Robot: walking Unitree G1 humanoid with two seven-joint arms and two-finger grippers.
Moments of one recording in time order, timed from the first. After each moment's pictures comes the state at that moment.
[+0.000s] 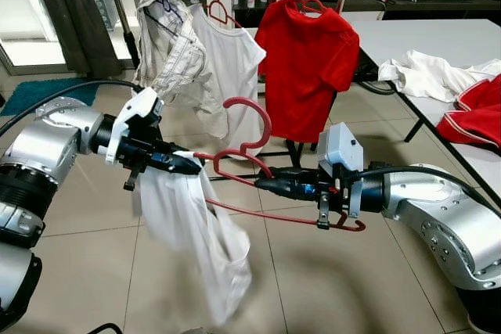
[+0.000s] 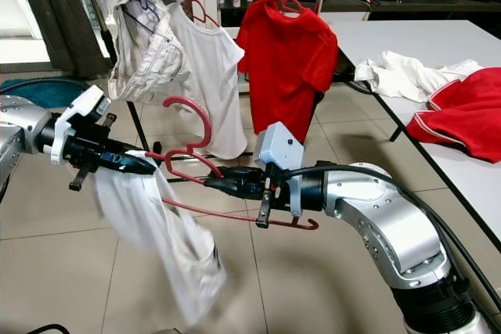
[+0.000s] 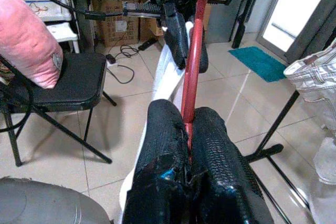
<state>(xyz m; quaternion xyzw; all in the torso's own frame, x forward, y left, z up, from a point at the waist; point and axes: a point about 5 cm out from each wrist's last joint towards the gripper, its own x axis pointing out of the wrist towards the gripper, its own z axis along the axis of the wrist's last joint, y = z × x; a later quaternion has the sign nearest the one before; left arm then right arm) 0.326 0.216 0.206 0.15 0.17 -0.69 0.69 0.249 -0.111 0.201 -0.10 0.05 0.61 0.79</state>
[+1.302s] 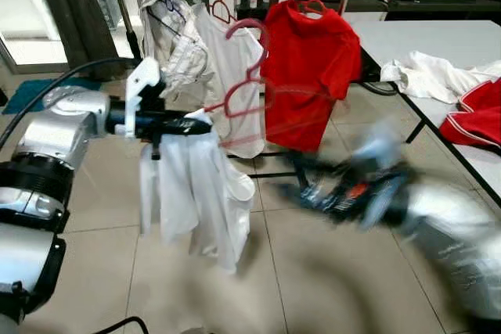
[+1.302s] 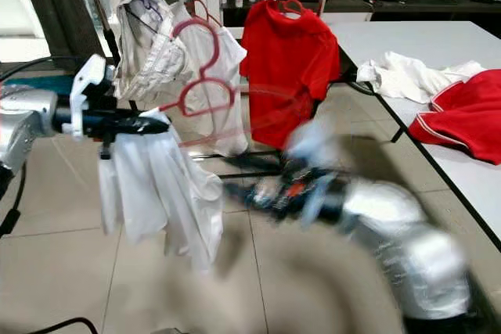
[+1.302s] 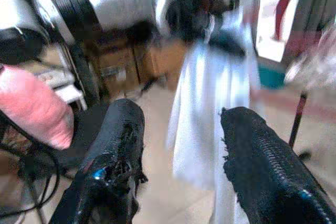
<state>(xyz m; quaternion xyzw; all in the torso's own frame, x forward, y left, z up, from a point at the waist) 0.351 0.201 0.226 0.14 0.10 -0.60 0.79 0.234 -0.116 0.187 0.04 0.07 0.56 0.82</state>
